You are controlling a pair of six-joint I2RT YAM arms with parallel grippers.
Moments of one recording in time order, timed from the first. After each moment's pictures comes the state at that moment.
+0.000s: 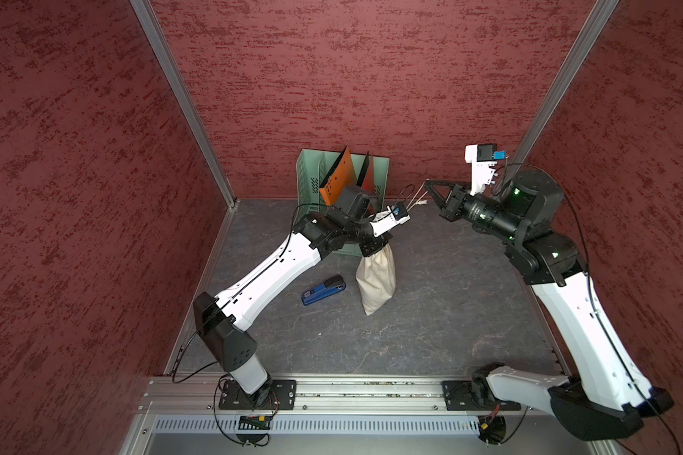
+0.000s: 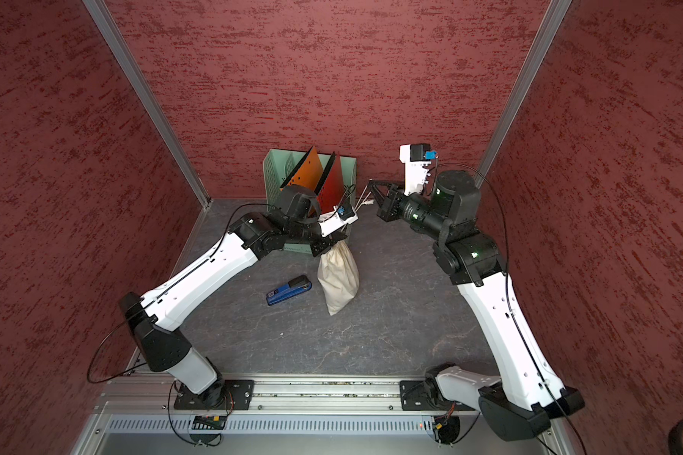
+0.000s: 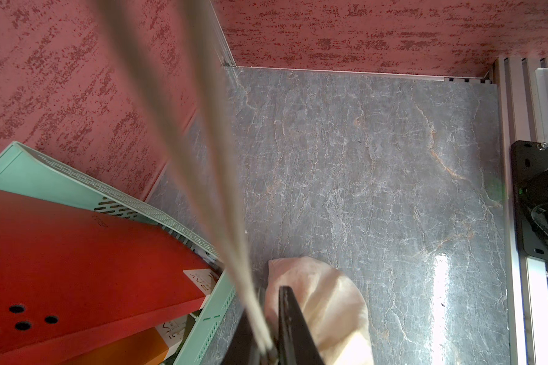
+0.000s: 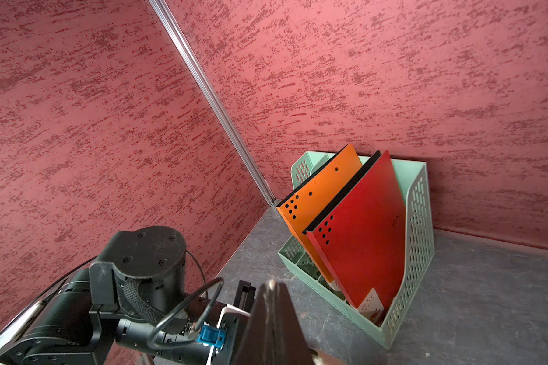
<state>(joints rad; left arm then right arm) -0.74 1.65 1.77 -0.79 0.23 0.47 0.37 1.22 1.67 -0.52 -0.36 0.42</state>
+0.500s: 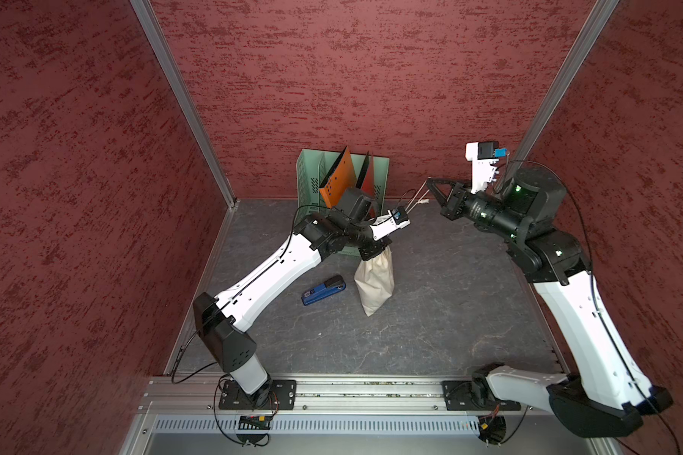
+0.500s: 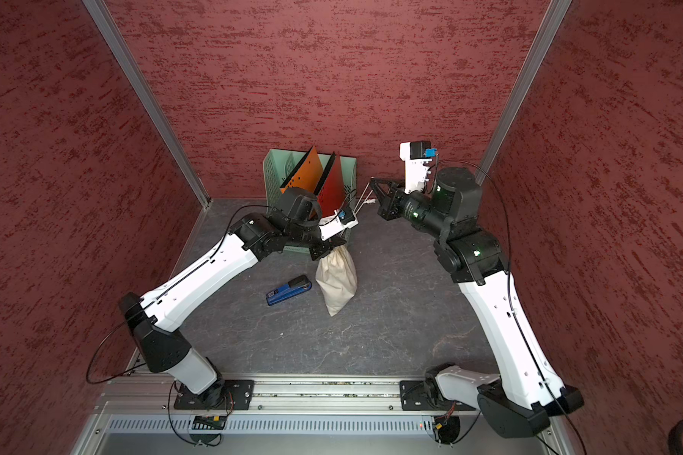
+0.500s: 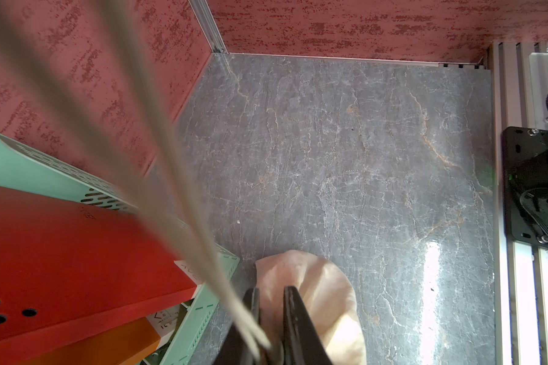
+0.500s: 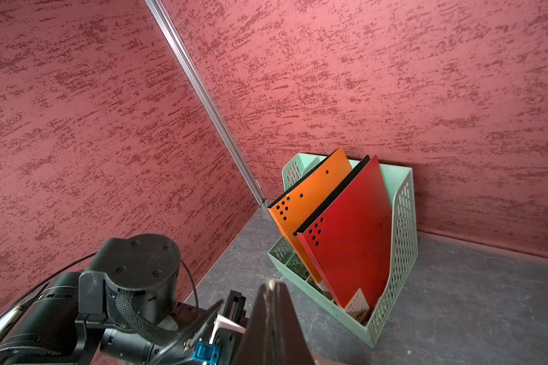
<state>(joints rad) -0.75 1.65 1.77 -0.85 0.23 0.47 0.37 1.23 1.72 -0.55 -0.32 0.38</state>
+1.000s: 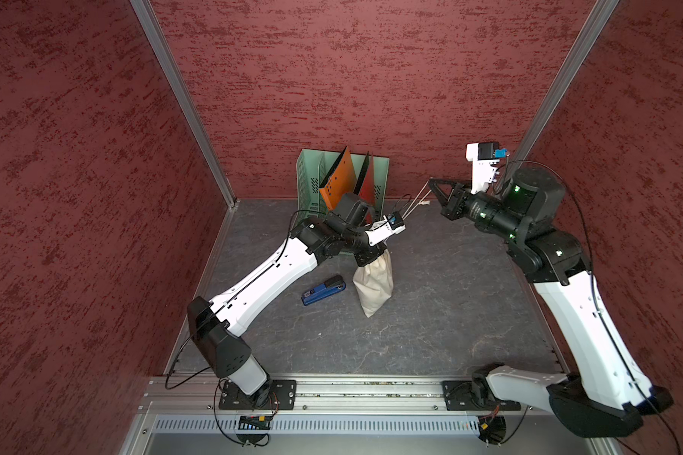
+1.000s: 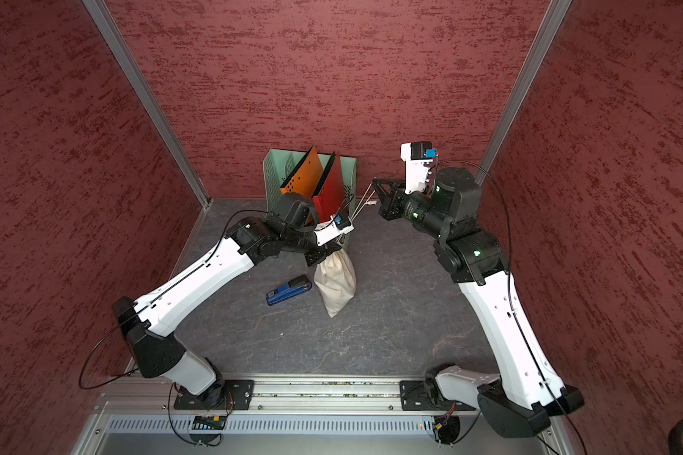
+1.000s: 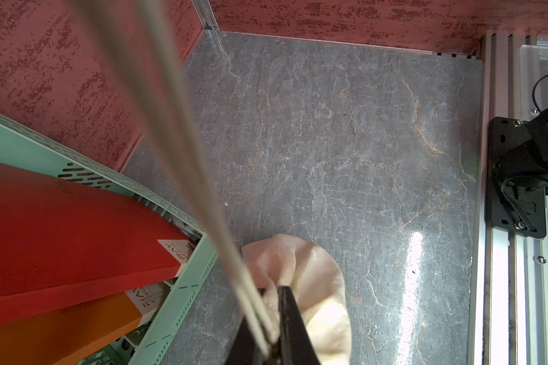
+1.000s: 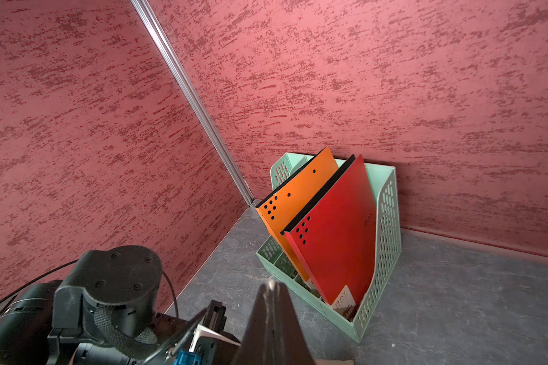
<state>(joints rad) -0.74 1.60 1.70 -0.85 0.23 0.43 0.38 1.23 1.72 -0.58 -0.26 0.35</state>
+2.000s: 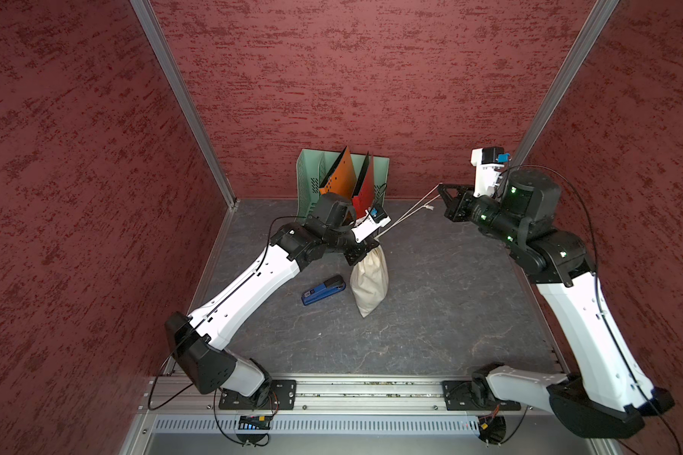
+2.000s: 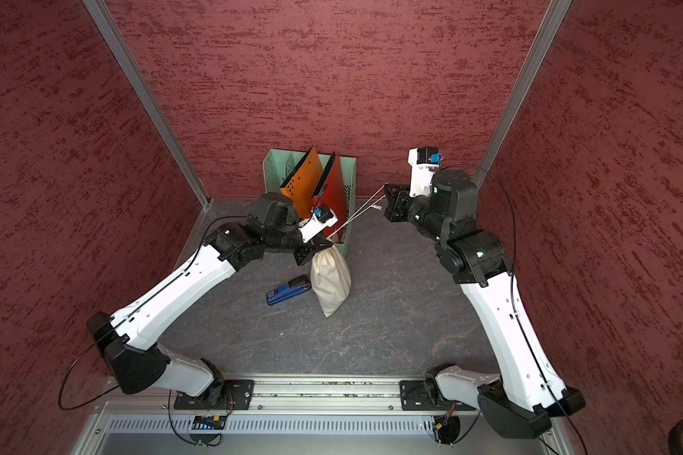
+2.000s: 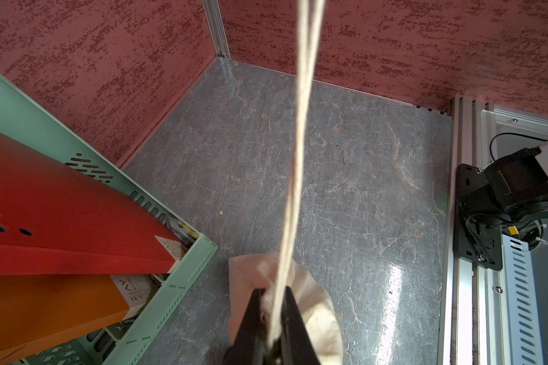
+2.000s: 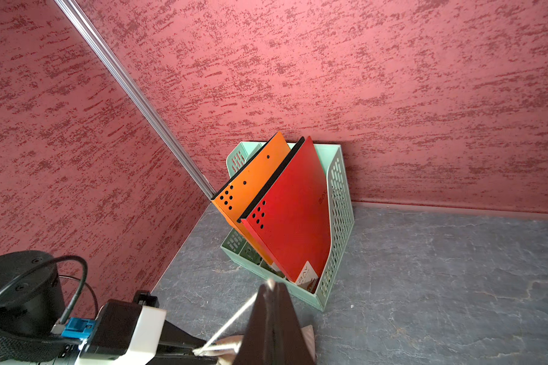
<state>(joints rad) -0.67 1.47 1.58 -0.75 0.34 0.32 0.38 1.23 1.74 -0.71 -0.10 0.36</state>
